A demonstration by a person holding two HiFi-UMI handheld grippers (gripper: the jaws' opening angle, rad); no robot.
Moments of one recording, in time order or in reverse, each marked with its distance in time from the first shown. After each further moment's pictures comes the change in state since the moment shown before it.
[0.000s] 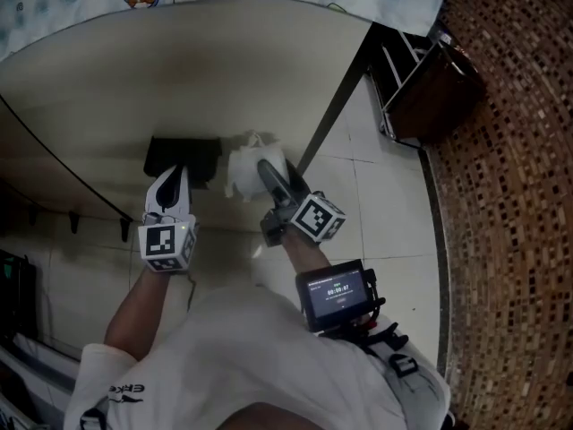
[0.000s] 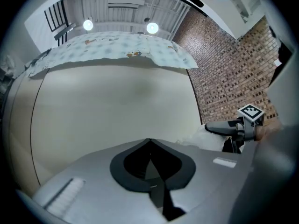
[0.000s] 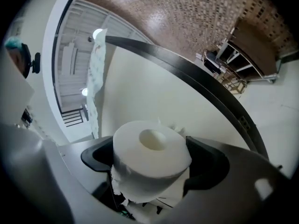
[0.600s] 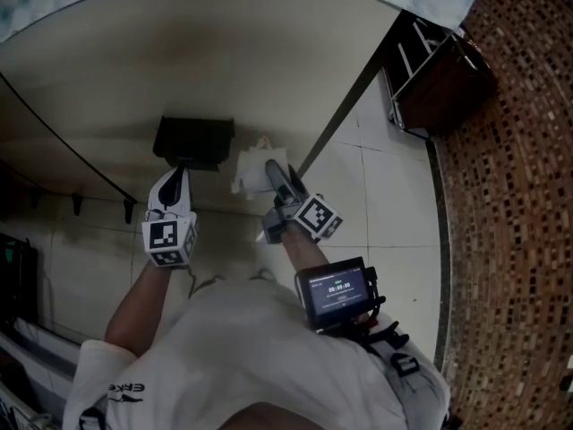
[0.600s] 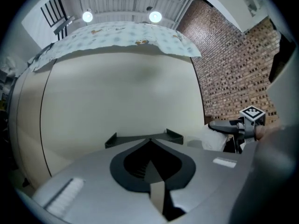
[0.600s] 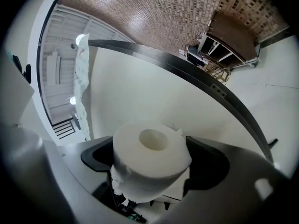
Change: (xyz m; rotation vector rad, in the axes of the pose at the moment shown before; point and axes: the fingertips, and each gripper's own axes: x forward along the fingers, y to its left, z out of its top) left arm -0.027 0.030 -0.061 -0.013 0.138 0.037; right arm -0.011 -0.042 -0.060 0.168 -0.001 -0.089
